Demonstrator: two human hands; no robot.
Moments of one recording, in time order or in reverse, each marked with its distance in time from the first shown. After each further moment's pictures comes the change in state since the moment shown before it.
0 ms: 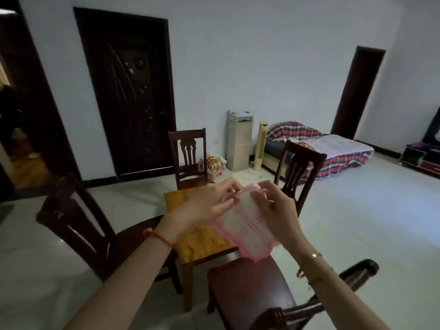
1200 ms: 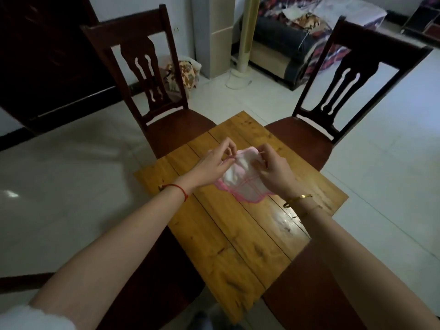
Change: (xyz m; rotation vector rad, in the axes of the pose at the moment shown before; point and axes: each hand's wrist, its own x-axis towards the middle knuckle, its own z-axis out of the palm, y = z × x) left_hand 0.349 -0.706 0.089 -0.362 -0.309 -0.163; right_hand 0.426 0.439 0.404 -0.451 -0.149 0.512
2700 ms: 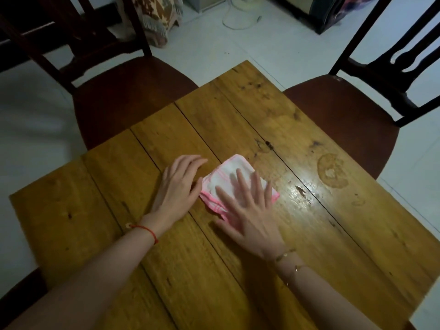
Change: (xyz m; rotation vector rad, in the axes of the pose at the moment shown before) left_hand 0.175 -0.330 0.175 0.446 0.215 -0.118; right_hand 0.138 0.282 0.255 -0.477 -0.315 -0.213
